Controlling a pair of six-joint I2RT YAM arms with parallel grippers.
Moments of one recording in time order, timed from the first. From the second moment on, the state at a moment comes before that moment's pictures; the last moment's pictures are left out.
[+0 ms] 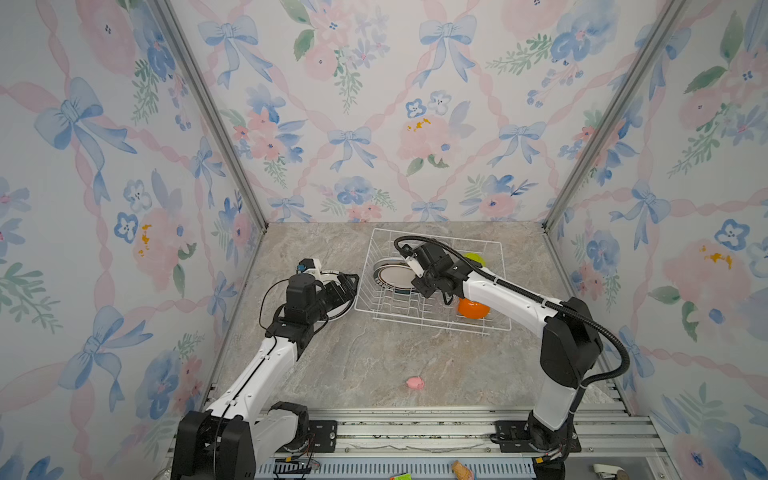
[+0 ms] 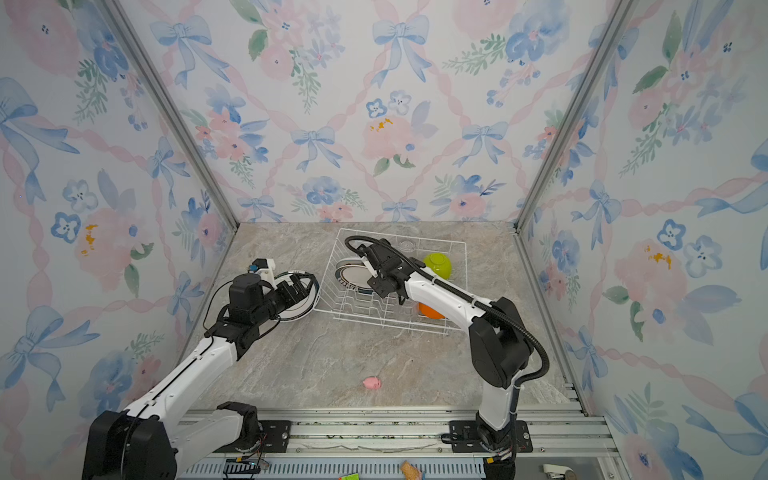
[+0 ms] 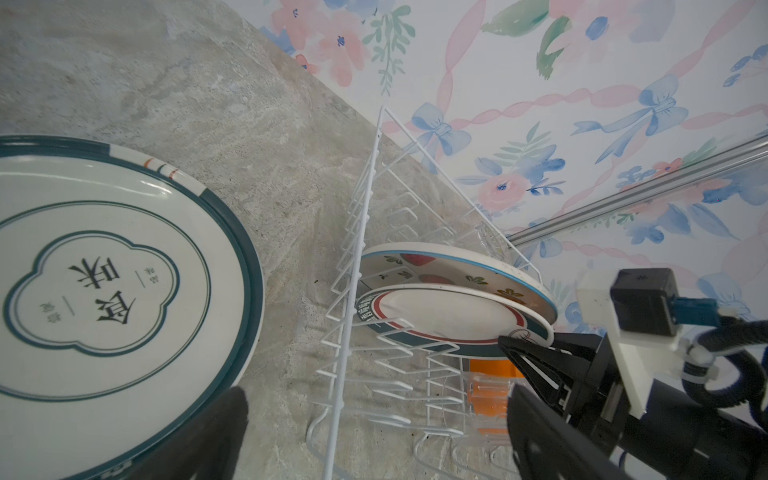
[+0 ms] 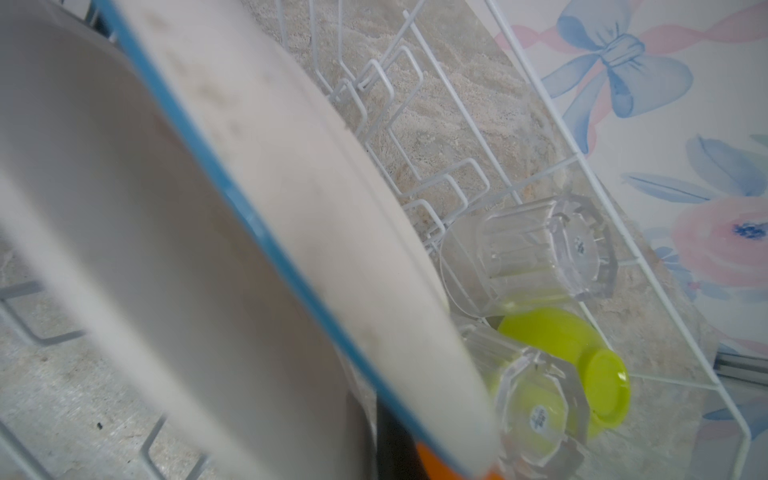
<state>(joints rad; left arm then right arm) -0.18 1.08 0.62 0.03 0.27 -0.73 0.72 1.81 1.49 -0.59 0.28 -0.22</state>
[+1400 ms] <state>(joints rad) -0.36 1.08 0.70 0.04 0.24 -0.79 0.61 1.37 1.27 -0.42 0.03 0.46</state>
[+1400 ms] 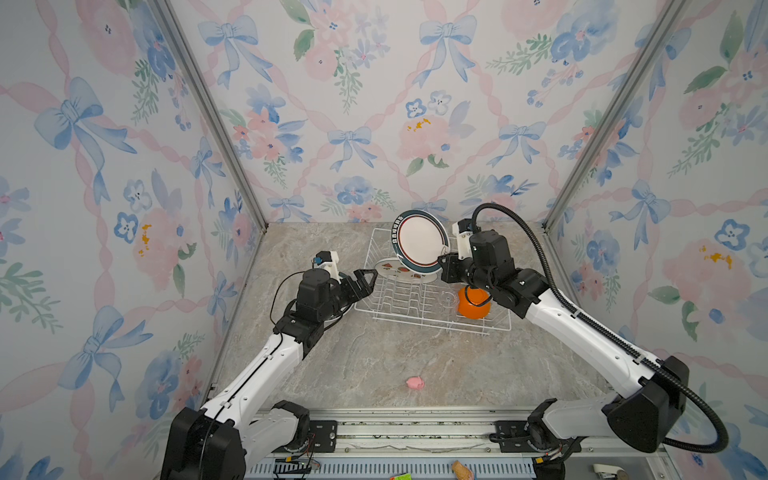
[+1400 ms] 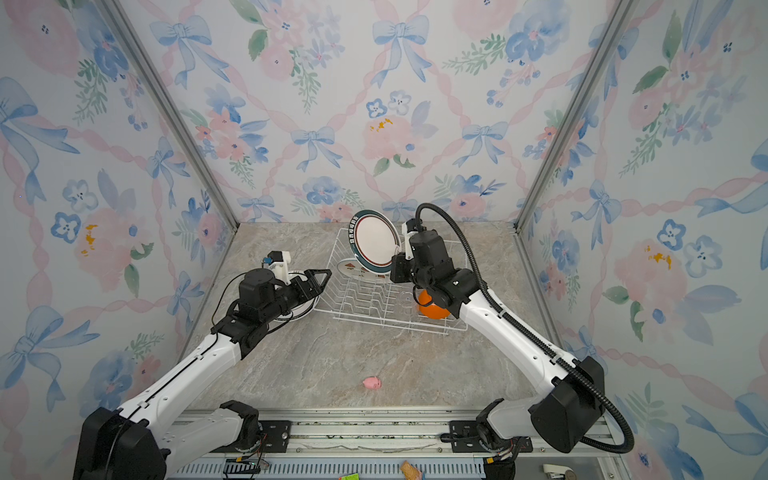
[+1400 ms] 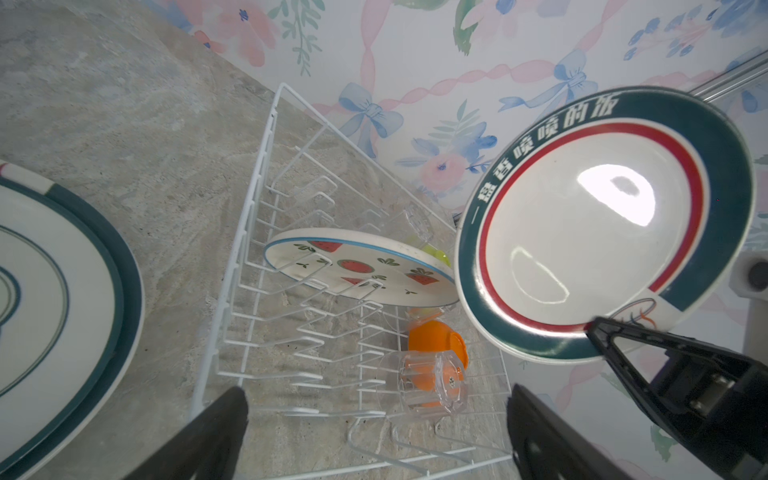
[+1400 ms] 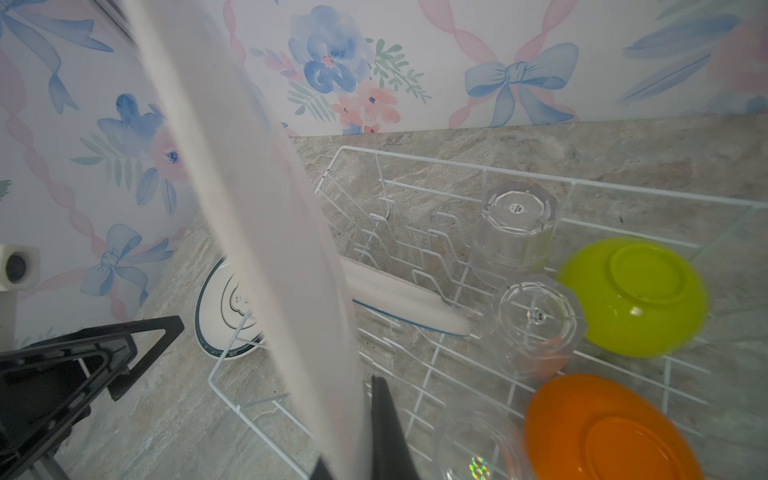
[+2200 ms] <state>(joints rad) -0.43 1.06 0.70 0.22 0.19 -0.87 0.63 1.37 1.22 -0.25 -0.08 0.78</state>
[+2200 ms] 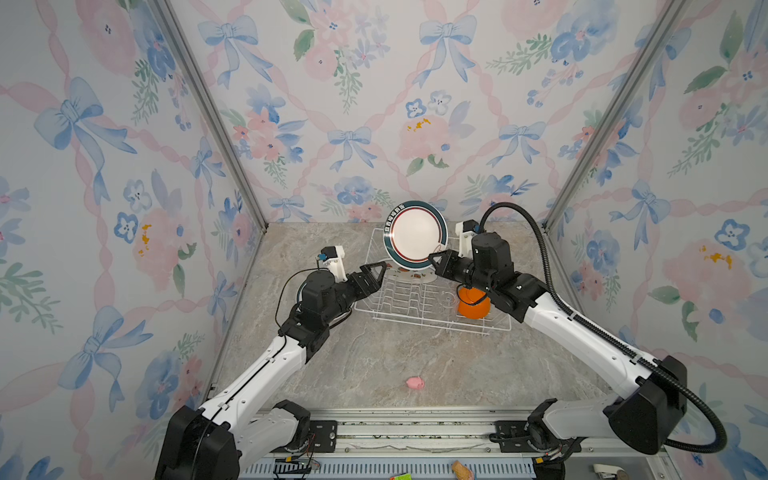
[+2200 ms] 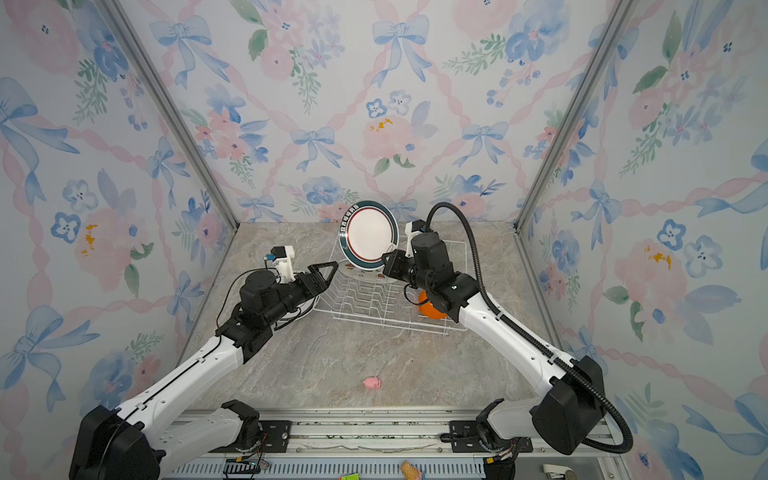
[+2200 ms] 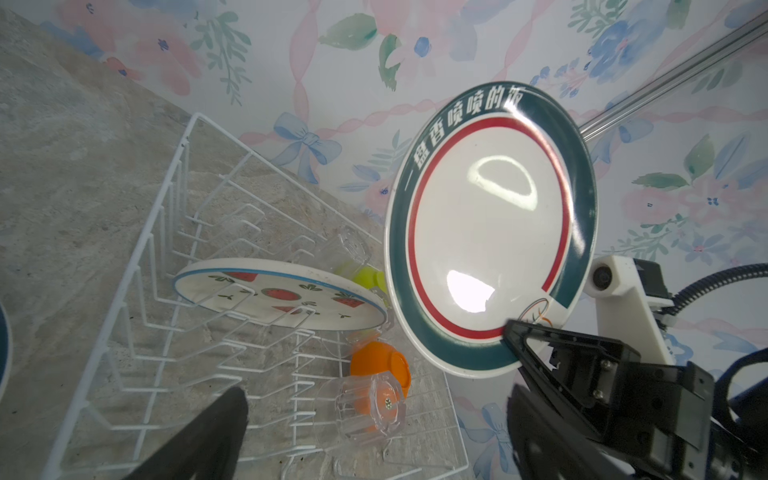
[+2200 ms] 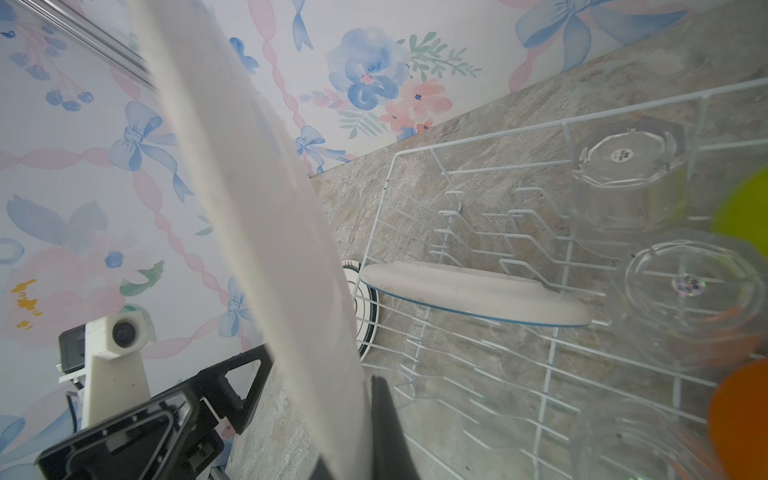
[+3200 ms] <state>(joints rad) -0.43 1.09 0.64 0.43 0.18 -0.94 0.69 1.46 1.24 -0.12 -0.14 0.91</state>
